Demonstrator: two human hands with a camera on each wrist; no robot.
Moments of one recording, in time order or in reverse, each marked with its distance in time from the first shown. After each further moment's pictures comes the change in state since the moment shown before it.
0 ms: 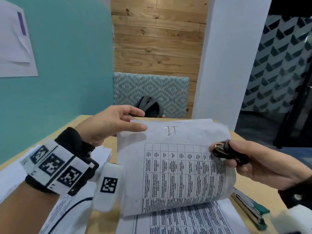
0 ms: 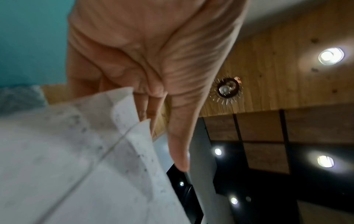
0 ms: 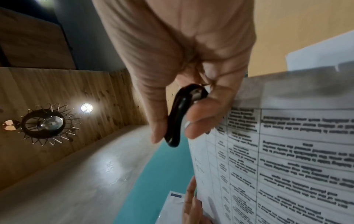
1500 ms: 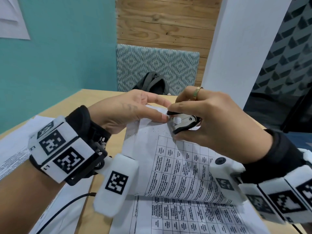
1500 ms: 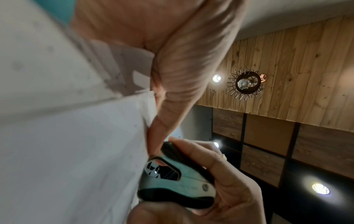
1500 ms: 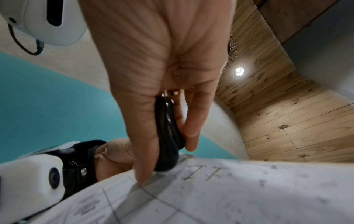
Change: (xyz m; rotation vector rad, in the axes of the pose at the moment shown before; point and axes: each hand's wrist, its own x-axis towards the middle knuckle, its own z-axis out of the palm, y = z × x) left_hand -0.005 -0.003 0.040 -0.106 -0.228 -0.065; right_hand 0.054 0.005 0.080 -1.550 -0.001 -1.027
